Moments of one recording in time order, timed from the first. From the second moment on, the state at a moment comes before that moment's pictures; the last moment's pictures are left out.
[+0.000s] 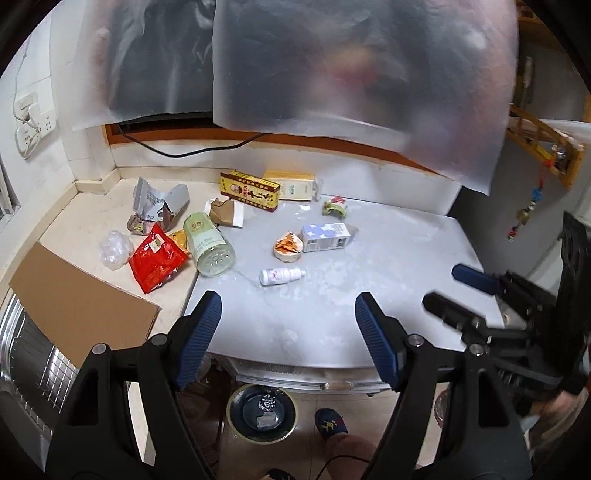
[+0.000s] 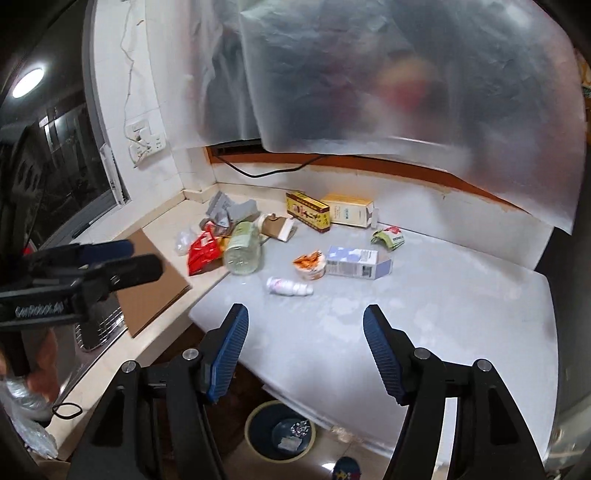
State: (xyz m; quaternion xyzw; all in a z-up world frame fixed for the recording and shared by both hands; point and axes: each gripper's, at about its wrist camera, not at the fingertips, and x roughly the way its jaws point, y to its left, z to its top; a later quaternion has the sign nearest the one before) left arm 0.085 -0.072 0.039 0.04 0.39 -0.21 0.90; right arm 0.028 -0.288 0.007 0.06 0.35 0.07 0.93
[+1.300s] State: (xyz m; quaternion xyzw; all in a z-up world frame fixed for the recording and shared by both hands) left arm 0.285 -0.147 -0.146 -0.14 0.59 0.04 0.79; right arm 0.317 -0.323 -0.180 -0.12 0.49 0.29 0.81
